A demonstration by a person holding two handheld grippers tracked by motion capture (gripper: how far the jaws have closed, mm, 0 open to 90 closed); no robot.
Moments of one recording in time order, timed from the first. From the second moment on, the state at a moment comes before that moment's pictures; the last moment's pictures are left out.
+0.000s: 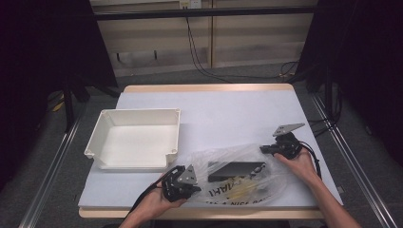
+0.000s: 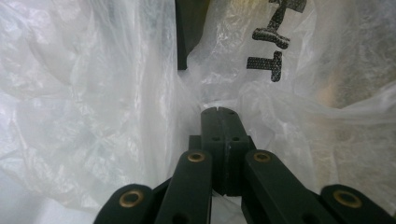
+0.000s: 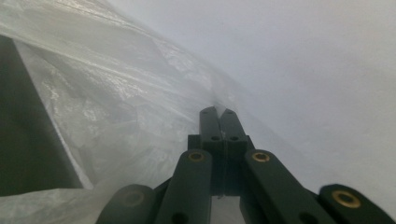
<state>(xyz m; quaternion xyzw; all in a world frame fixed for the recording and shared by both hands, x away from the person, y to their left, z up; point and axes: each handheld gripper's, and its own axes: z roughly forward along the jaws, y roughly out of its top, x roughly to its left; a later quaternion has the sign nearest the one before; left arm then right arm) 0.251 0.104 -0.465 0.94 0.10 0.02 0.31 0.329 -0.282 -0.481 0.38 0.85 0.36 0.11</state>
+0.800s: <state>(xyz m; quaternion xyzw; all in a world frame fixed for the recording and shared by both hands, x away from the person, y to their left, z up) 0.261 0.110 -0.444 0.92 0.13 0.03 0.37 0.301 -0.297 -0.448 0.37 0.81 0.44 0.14</state>
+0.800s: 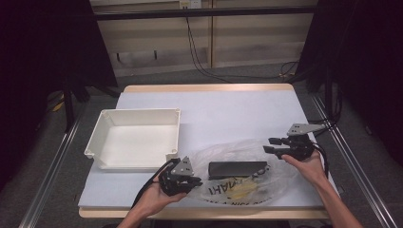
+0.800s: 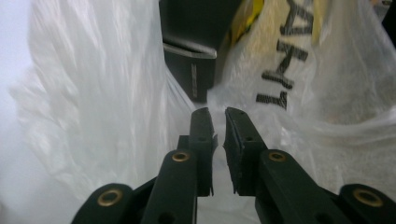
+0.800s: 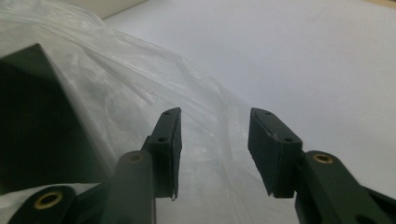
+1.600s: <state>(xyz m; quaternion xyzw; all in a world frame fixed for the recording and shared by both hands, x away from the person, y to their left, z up) 0.305 0.083 -0.429 0.91 0.15 0.06 0.37 0.240 -0.279 -0.429 0.29 0.83 0.46 0.09</state>
